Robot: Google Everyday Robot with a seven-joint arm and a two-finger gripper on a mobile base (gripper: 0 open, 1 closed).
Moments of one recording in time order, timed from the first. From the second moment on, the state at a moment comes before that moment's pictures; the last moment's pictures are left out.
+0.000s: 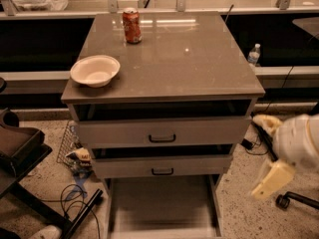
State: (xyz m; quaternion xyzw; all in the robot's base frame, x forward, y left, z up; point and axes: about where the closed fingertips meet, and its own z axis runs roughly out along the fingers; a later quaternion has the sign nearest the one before) arm 0.408 -0.210 0.801 -0.57 0.76 0.12 0.28
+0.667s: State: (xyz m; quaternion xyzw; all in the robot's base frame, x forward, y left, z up) arm 0.428 -0.220 0.687 -0.52 0.73 0.14 0.42
